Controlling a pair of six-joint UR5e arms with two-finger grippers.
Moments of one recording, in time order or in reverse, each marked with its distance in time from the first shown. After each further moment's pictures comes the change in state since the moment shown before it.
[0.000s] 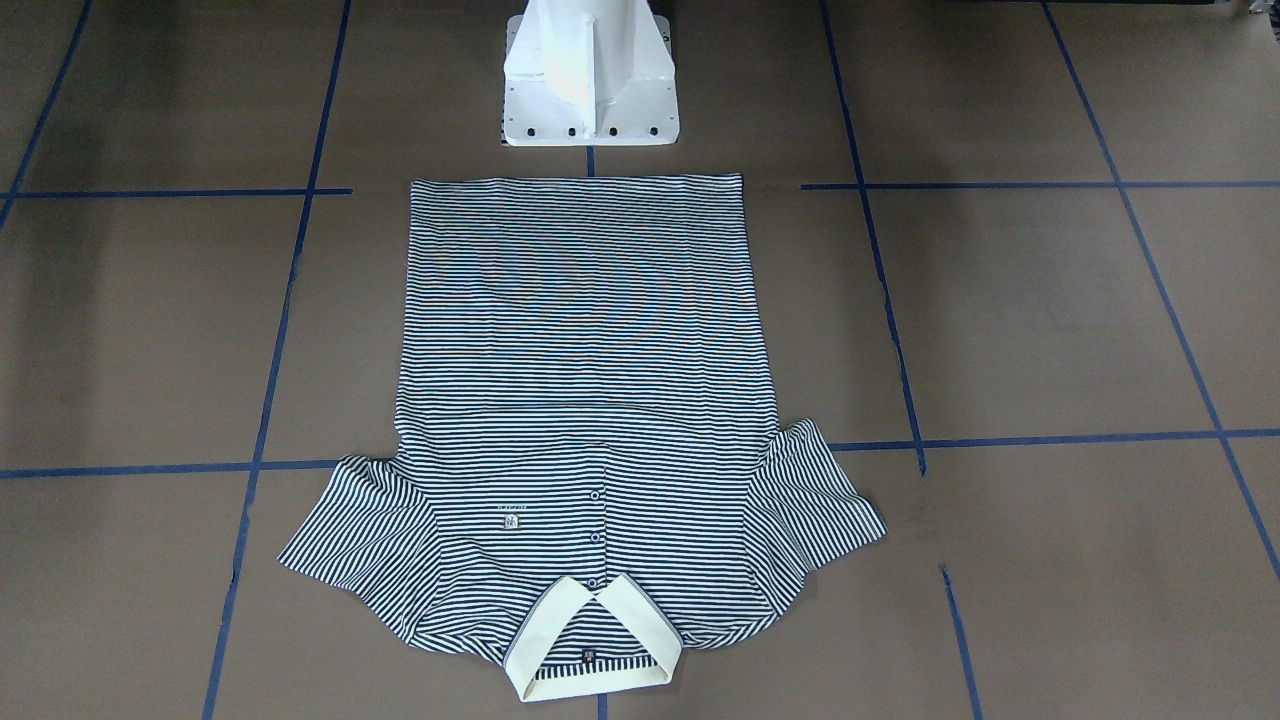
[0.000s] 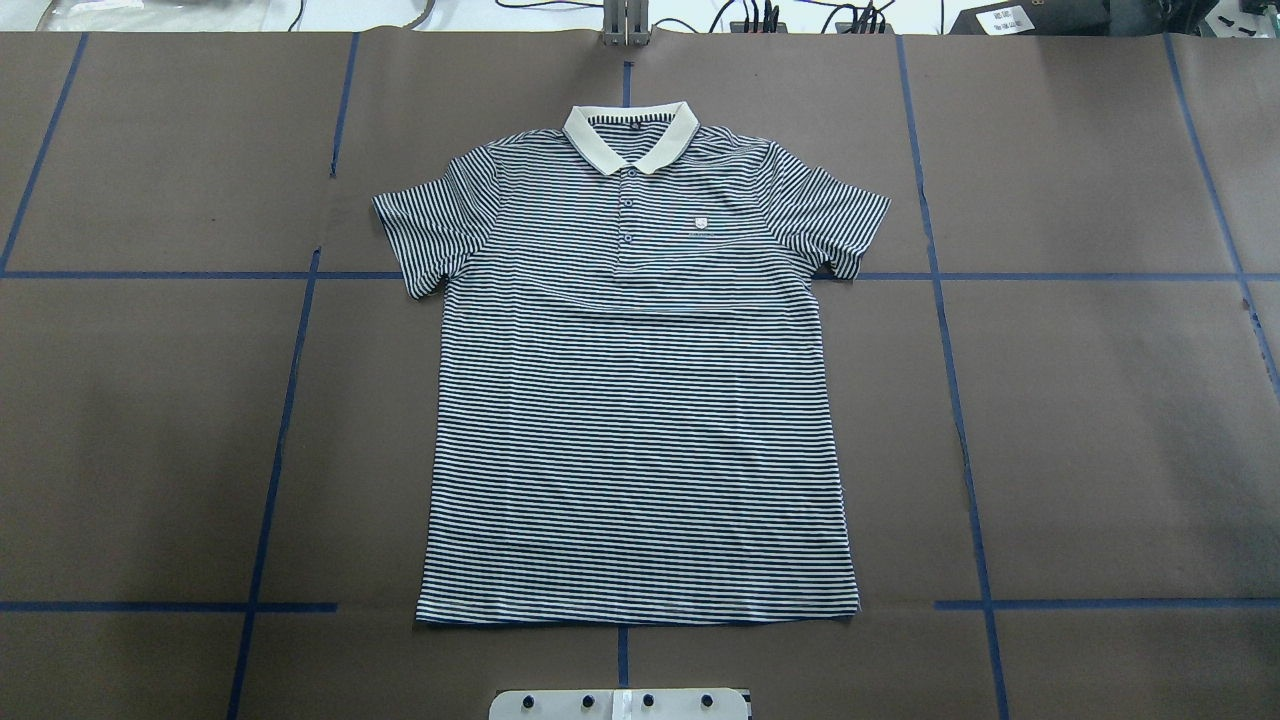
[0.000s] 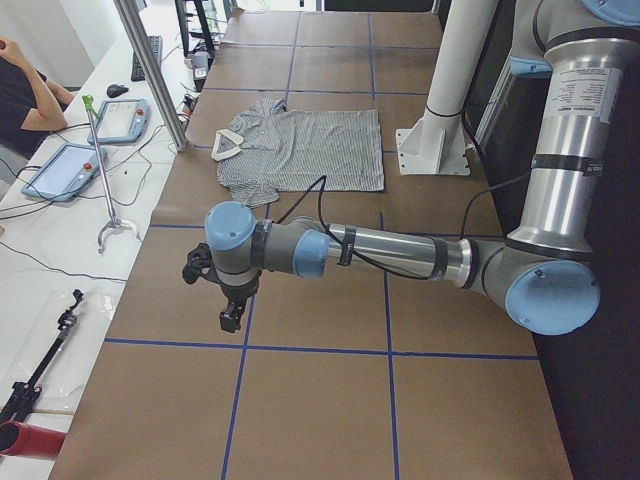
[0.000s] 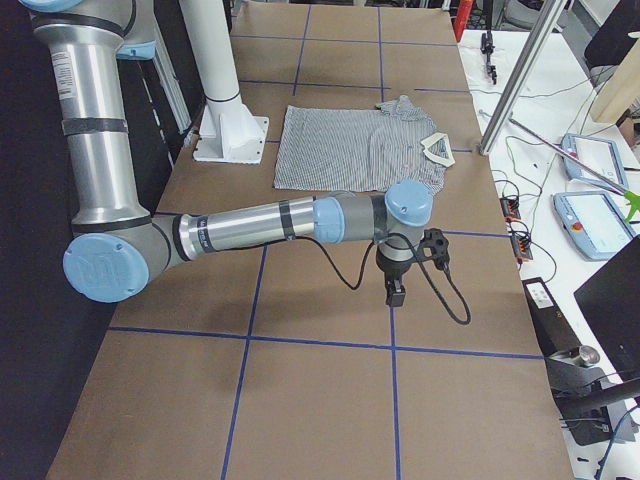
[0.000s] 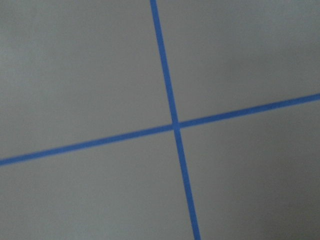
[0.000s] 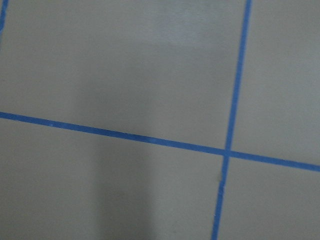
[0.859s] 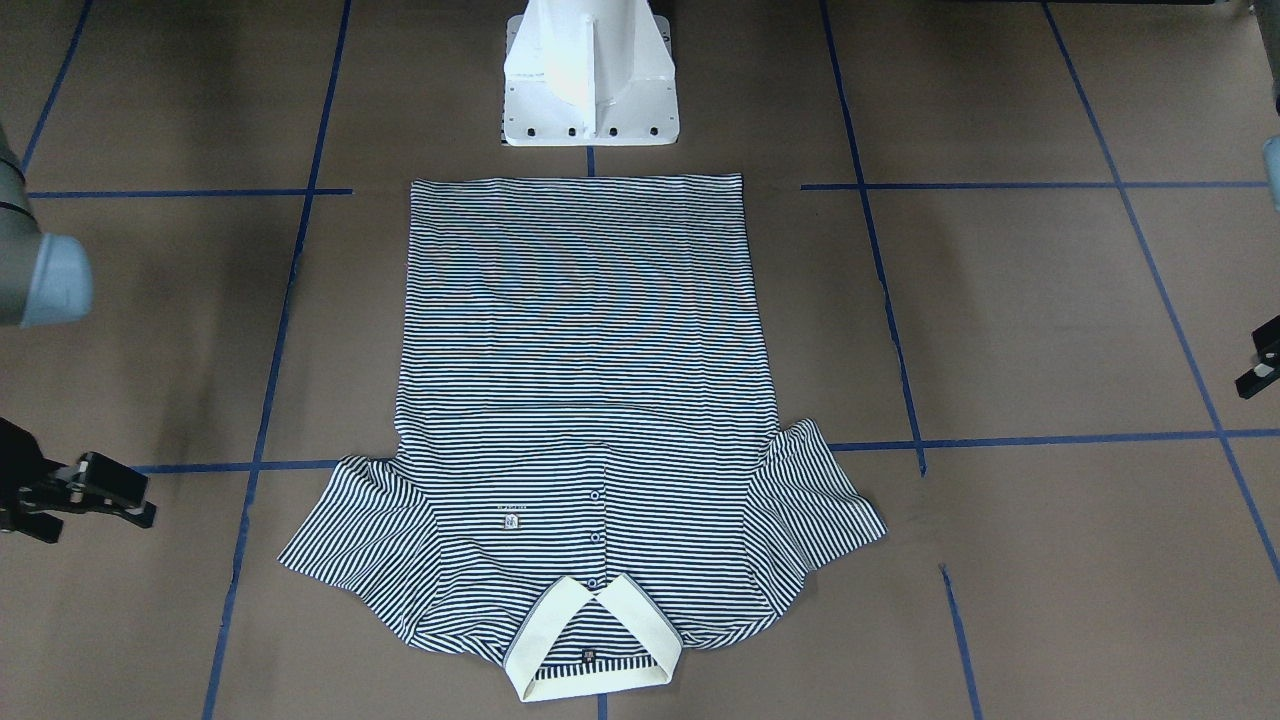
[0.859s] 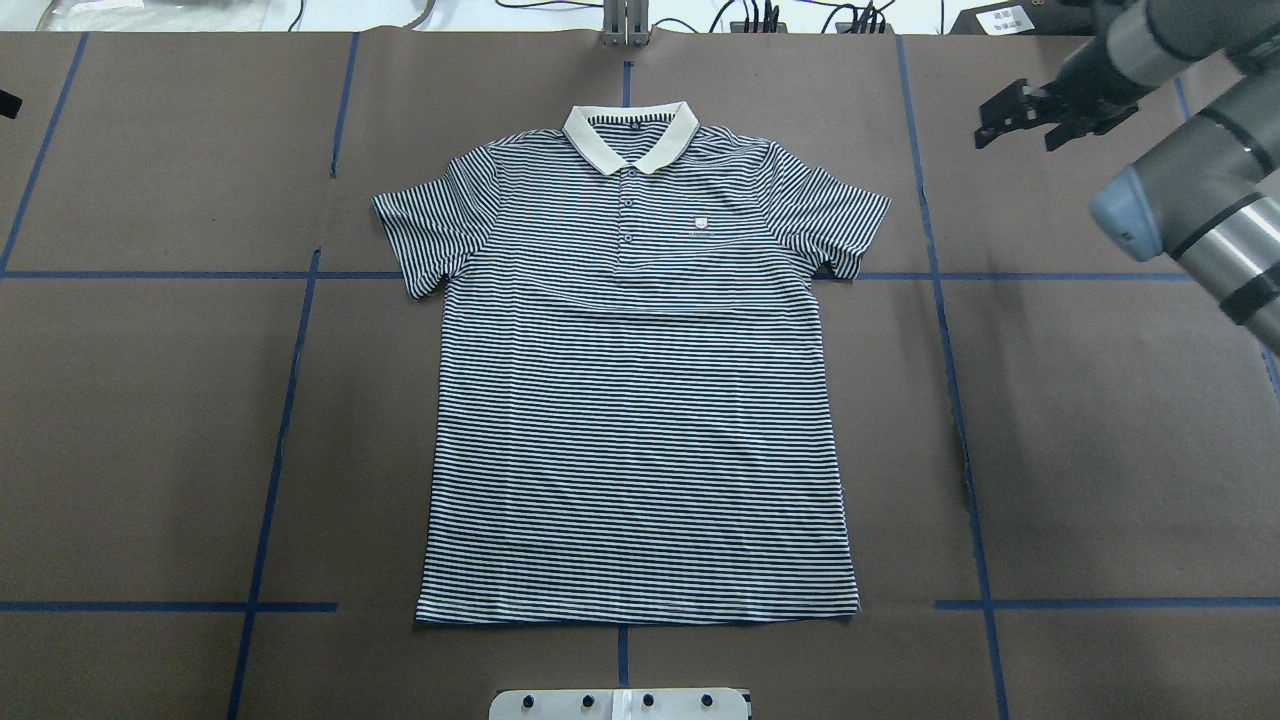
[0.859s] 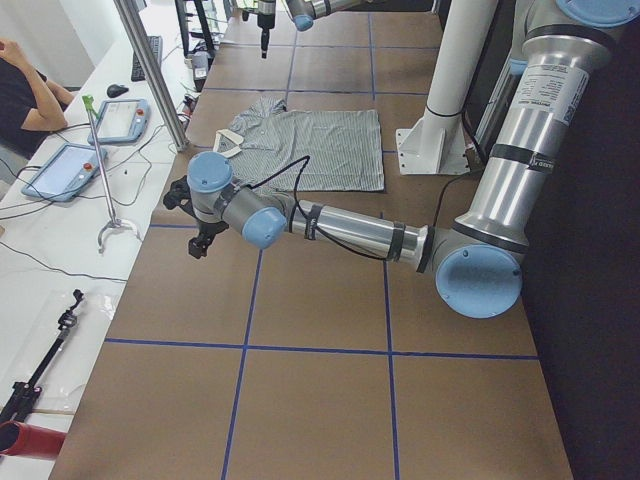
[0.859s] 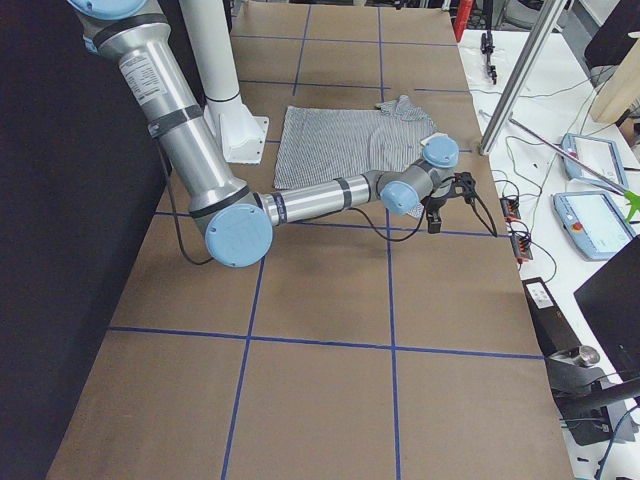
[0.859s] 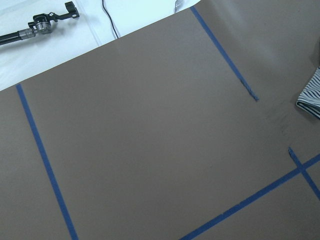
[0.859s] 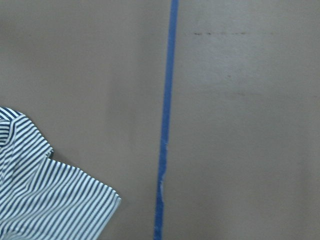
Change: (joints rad) left arm 0.170 -0.165 0.113 -0.382 -0.059 -0.319; right arm -0.351 0.366 -0.393 0.607 -0.132 0.757
